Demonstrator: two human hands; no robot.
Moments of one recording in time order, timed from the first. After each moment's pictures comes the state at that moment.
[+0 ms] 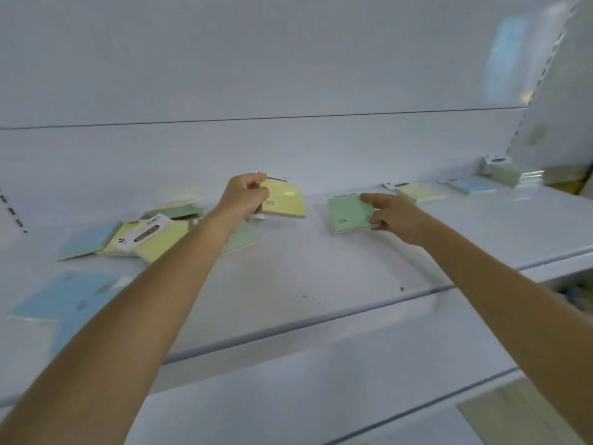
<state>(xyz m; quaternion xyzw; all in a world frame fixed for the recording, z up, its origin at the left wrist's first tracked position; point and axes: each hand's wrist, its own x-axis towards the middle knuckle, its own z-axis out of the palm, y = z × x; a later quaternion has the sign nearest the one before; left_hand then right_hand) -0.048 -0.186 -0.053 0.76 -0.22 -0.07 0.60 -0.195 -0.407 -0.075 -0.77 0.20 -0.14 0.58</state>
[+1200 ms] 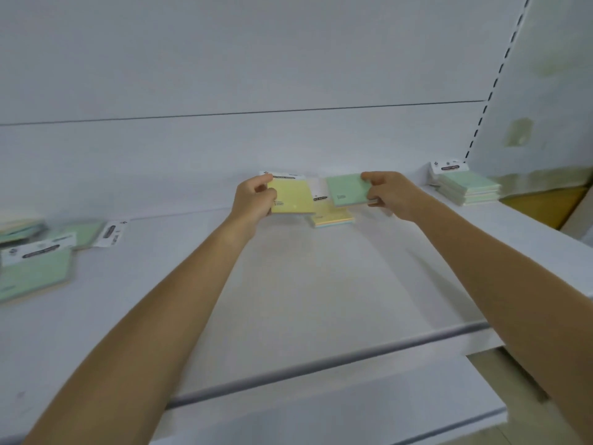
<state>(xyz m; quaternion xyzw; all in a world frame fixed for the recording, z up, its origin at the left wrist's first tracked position) -0.097 -0.480 -0.071 0.74 -0.16 -0.05 0.65 -0.189 -0.700 -0.065 -0.78 0.20 -0.16 0.57</state>
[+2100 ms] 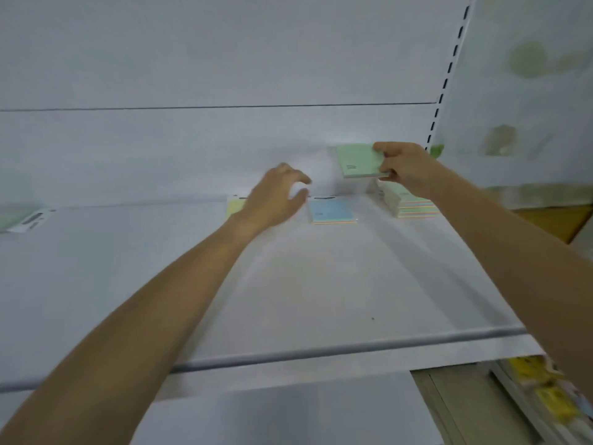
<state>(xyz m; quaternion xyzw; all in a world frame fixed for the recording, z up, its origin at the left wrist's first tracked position) -0.175 -0.640 -0.064 0.87 -0.39 0.14 0.27 -0.240 -0.865 -0.025 -0.77 0.13 -0.18 0.59</state>
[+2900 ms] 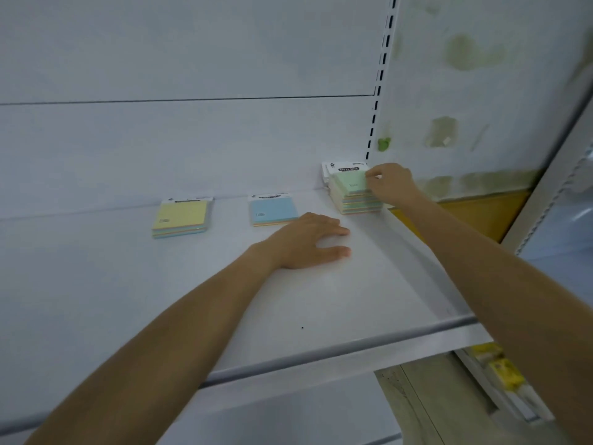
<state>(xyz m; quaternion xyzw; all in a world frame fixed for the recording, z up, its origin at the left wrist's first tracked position) -0.241 -0.742 -0.105 0.82 -0.53 -0.07 0.19 -0.272 -0.944 -0.064 -0.92 0.26 -0.19 0.22</state>
